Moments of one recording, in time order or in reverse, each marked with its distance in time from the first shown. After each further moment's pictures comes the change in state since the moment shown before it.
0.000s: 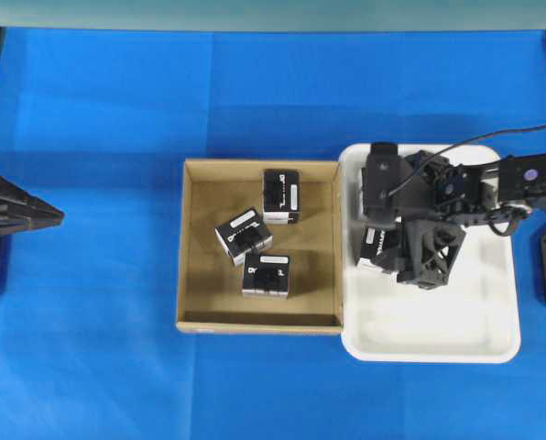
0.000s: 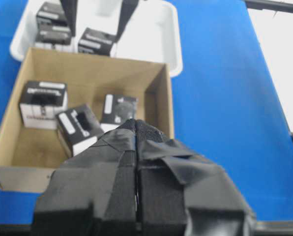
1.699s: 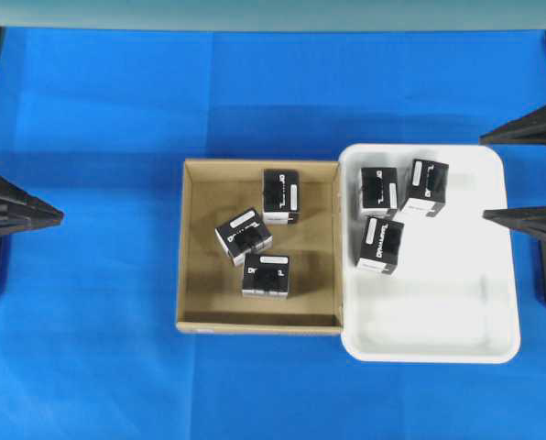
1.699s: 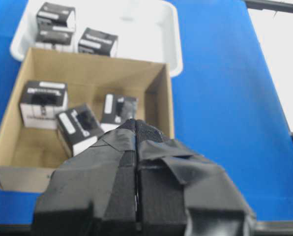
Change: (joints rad) left arm 0.000 -0.002 0.000 0.000 0.002 0.000; right arm 0.026 -0.830 0.114 0.002 -0.115 0.015
